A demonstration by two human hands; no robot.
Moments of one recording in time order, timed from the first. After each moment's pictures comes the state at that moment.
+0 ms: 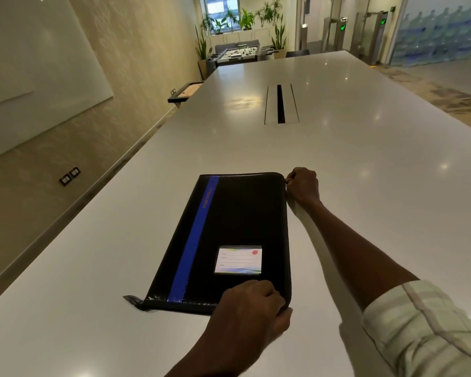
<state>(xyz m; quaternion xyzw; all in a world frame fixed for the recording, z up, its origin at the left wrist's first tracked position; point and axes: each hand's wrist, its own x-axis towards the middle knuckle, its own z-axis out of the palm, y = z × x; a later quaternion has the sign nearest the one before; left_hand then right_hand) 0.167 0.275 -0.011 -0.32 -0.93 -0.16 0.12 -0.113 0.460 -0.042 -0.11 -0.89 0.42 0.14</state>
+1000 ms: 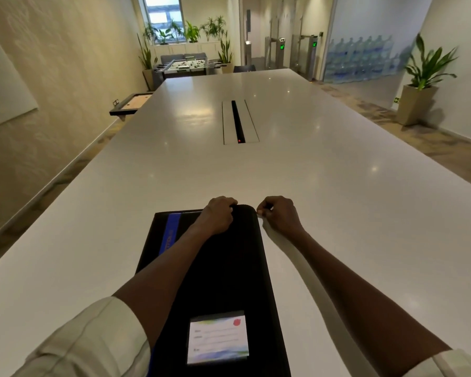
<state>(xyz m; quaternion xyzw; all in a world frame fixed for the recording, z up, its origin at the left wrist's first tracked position) -0.182 0.296 -0.027 -0.21 -0.96 -0.19 -0.03 -0.136 0.480 -0.050 -0.05 -0.90 0.41 0.12</state>
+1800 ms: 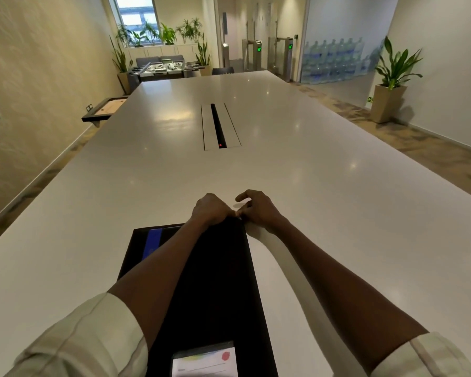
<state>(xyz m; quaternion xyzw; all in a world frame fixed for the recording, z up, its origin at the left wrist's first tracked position) -0.211 0.337 -0.010 -0.03 -0.94 -0.30 -0.14 -0.164 0.481 -0.026 -0.08 -0.87 0.49 0.02</state>
